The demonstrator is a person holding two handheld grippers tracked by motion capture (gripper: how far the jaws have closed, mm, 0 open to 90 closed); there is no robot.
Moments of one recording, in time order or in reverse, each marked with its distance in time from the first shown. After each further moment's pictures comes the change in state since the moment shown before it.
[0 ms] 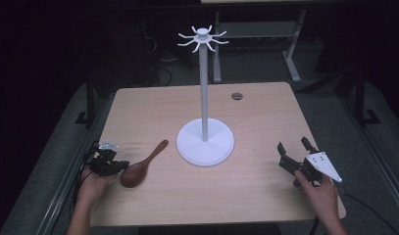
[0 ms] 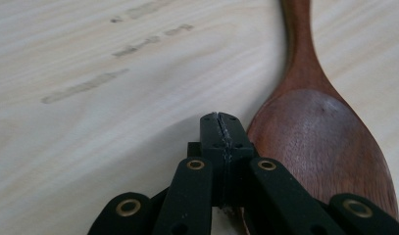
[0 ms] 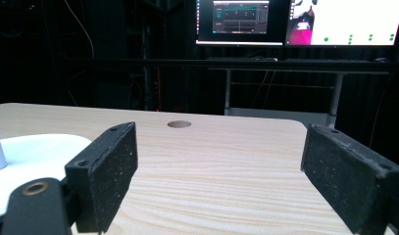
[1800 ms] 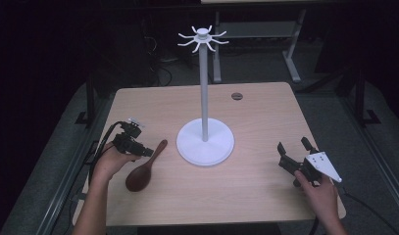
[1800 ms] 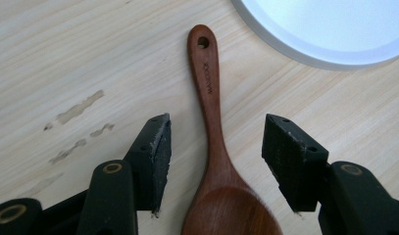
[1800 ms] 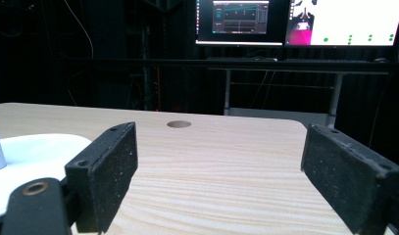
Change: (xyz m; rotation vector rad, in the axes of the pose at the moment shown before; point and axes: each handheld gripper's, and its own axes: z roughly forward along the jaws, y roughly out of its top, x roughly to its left) left arm -0.050 0.103 0.002 0.191 -0.043 0.053; right arm 0.000 0.000 0.000 0.000 -0.001 -0.002
